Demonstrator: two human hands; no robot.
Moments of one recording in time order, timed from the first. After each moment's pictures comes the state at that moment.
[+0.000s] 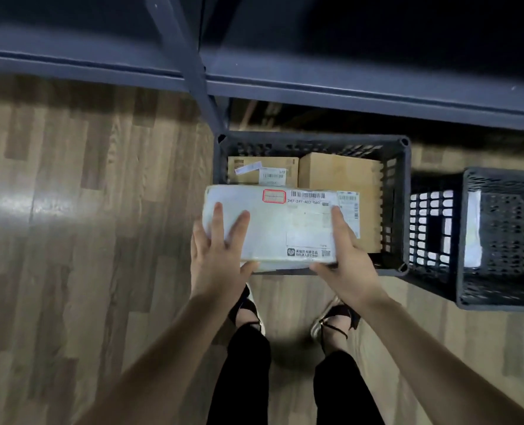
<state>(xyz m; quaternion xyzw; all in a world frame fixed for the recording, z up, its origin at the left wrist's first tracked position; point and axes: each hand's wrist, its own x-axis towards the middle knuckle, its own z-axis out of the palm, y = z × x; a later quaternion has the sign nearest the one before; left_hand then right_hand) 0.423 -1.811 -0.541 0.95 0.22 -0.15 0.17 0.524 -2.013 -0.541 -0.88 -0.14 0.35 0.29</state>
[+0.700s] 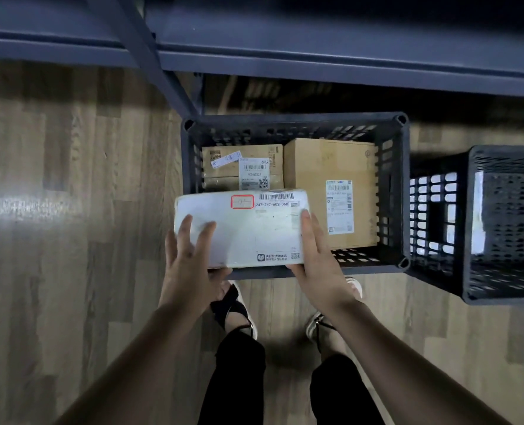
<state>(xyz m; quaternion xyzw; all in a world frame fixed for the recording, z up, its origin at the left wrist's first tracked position) 0.413 -1.807 -0.612 0.91 0.27 -0.18 0.26 0.511 -2.008 -0.612 -0.87 -0.18 0.35 0.28</state>
